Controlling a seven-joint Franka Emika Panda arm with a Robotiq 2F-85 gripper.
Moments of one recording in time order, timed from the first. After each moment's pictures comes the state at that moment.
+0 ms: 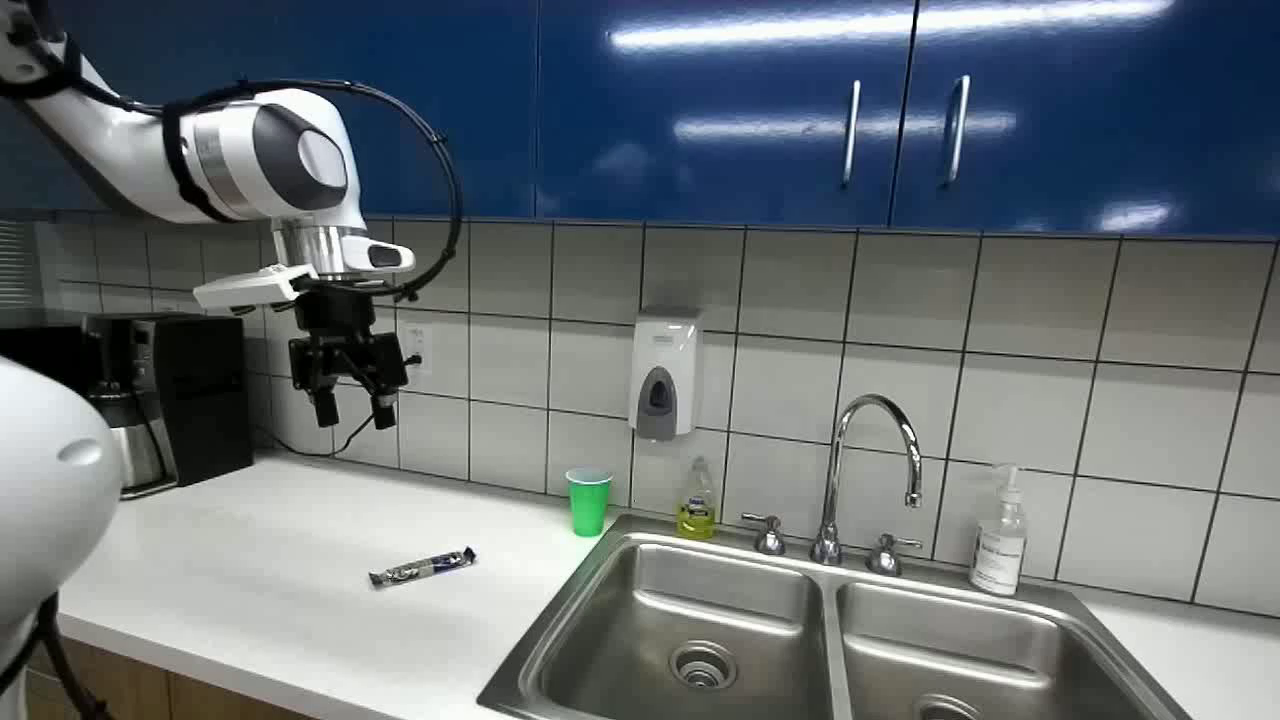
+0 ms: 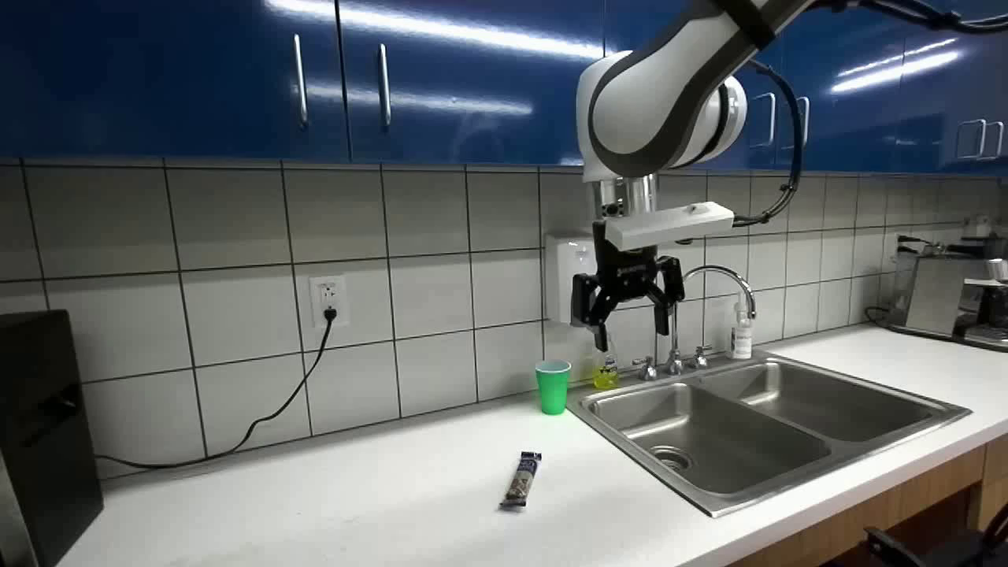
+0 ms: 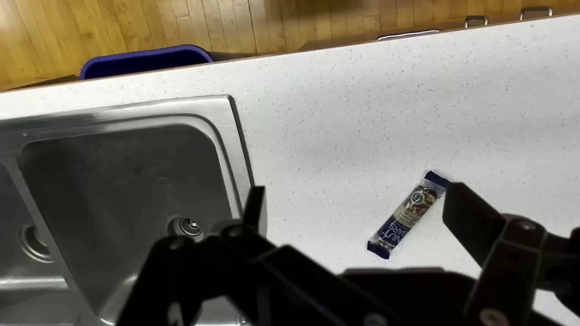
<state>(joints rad) 0.04 -0.42 0.29 -2.58 -0.04 2.19 0.40</state>
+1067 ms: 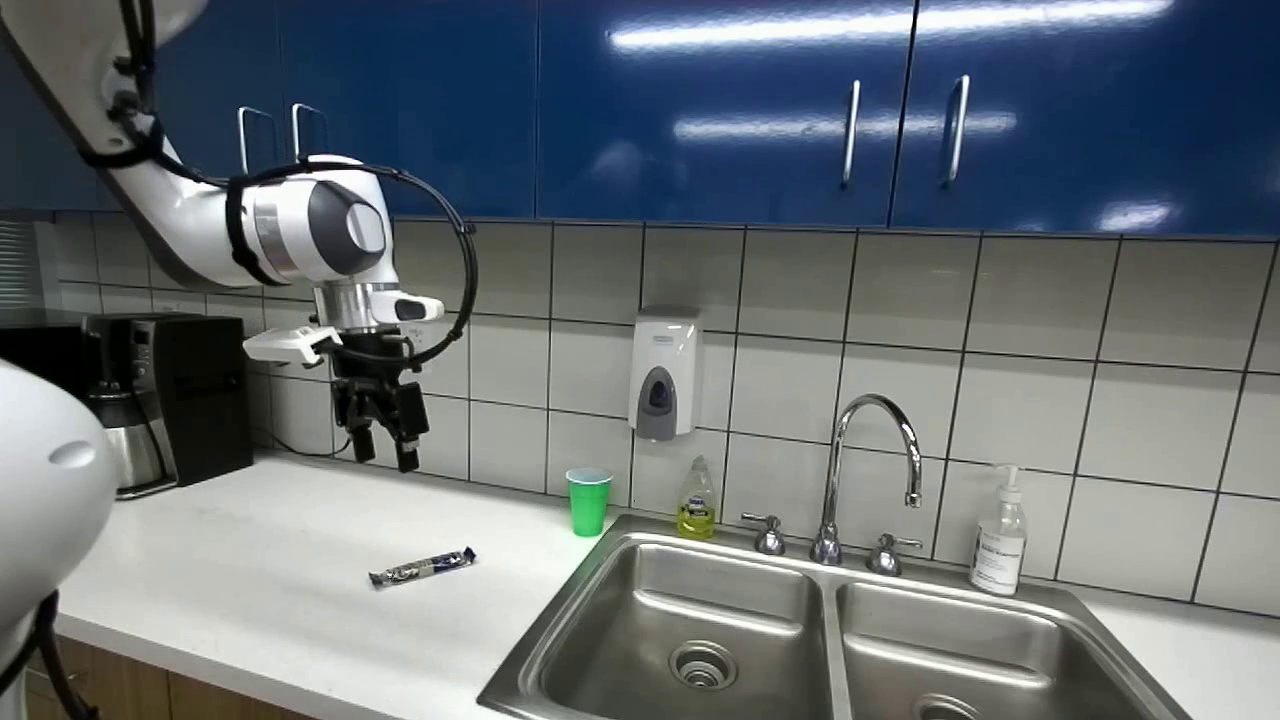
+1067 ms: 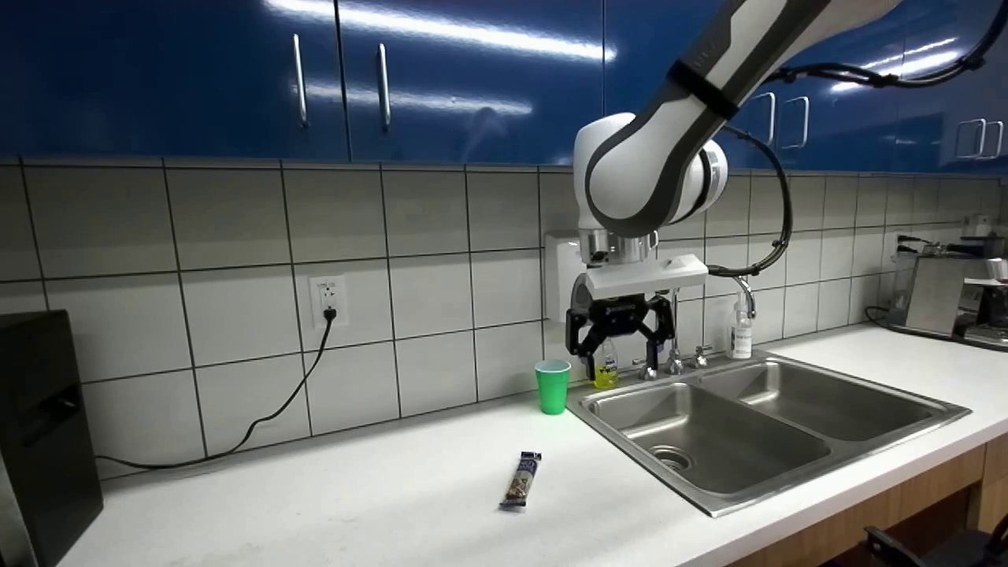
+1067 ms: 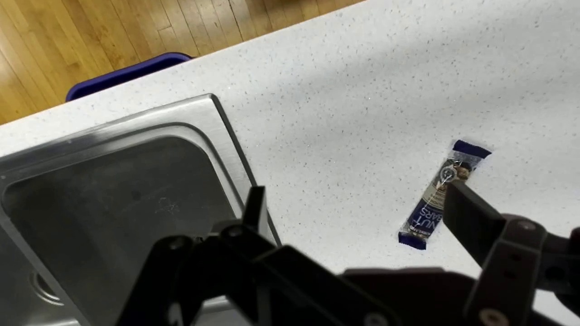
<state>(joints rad) 0.02 -0.23 0.26 -2.57 -0.12 2.39 0.60</state>
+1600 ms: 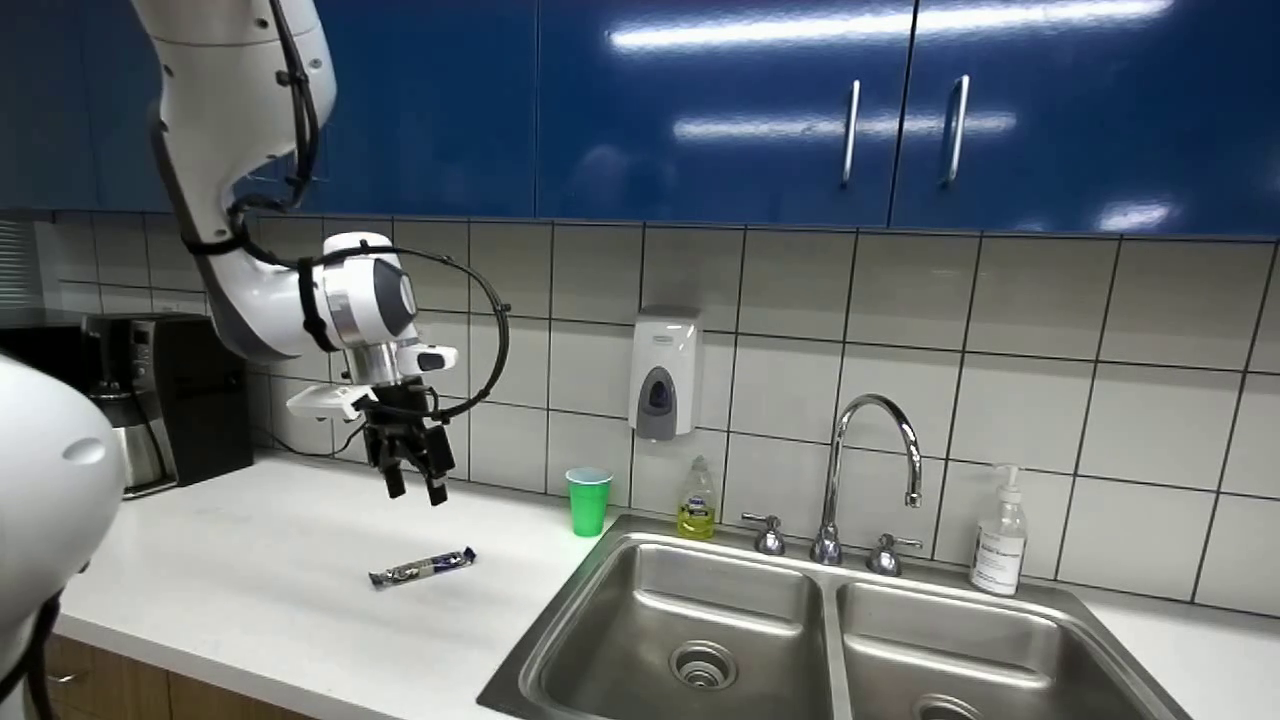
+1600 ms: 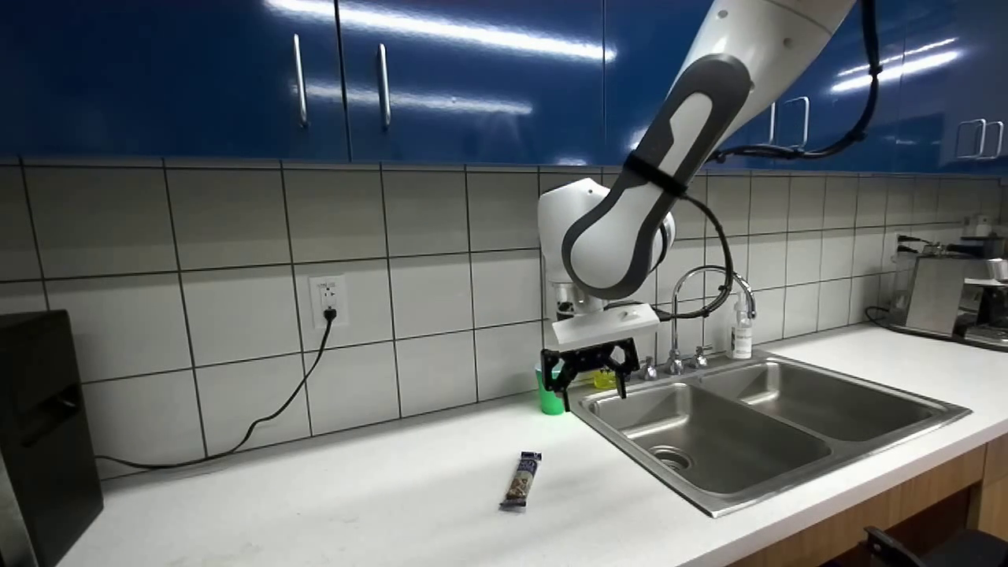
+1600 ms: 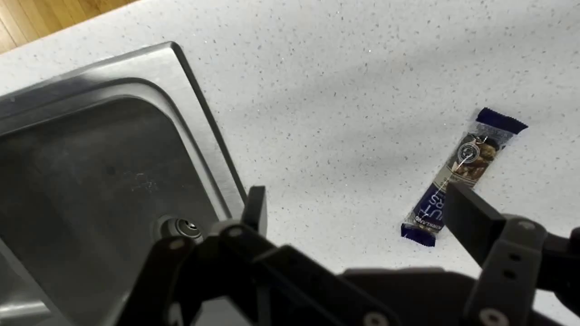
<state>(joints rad) 0.05 0.10 0.22 -2.41 -0.38 2.51 0.80</state>
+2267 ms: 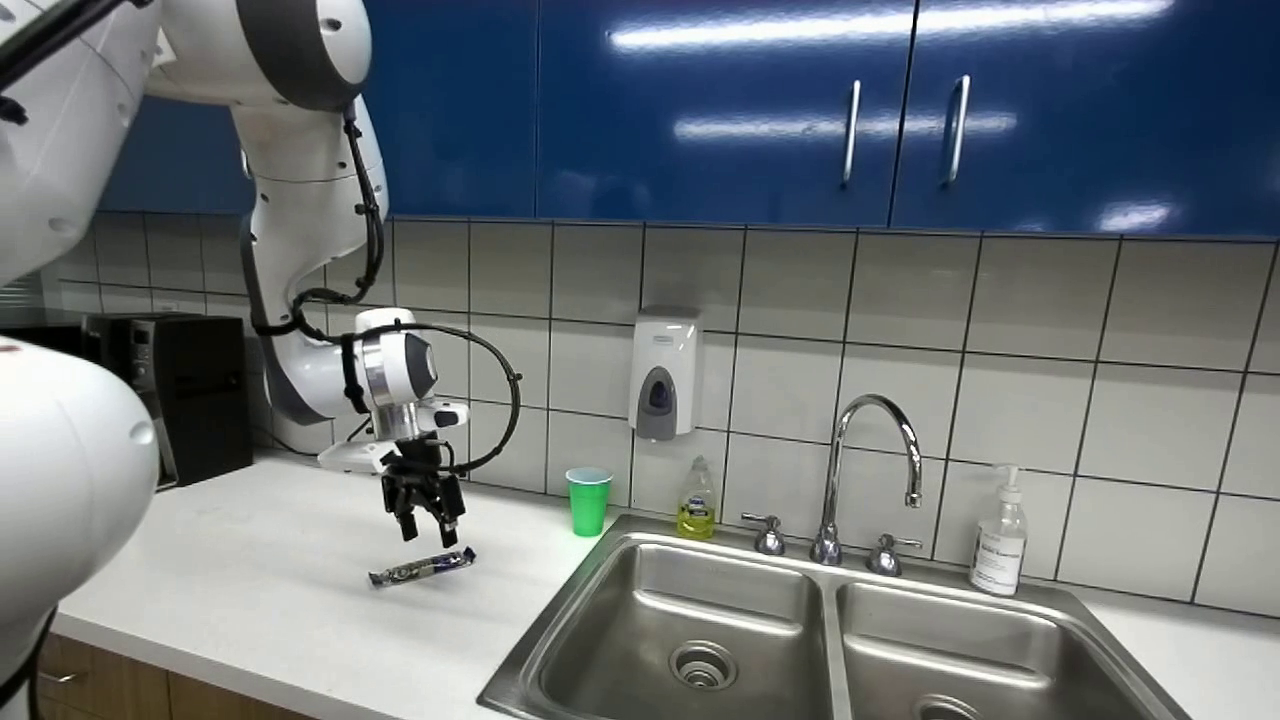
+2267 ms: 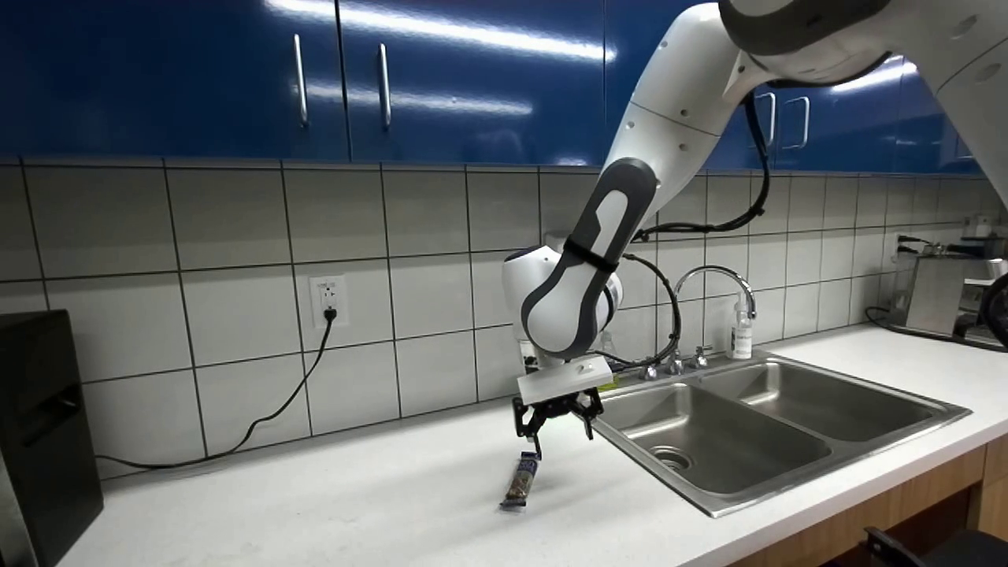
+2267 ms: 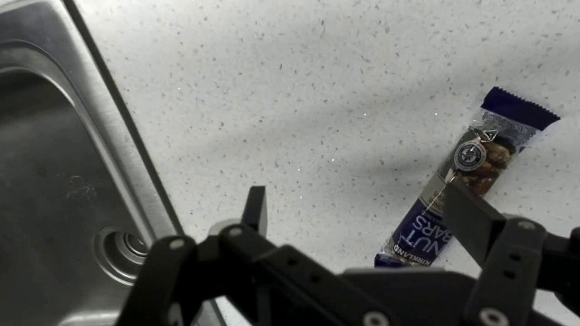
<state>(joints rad) 0.24 0.47 0.04 -2.13 -0.40 2.54 0.81</state>
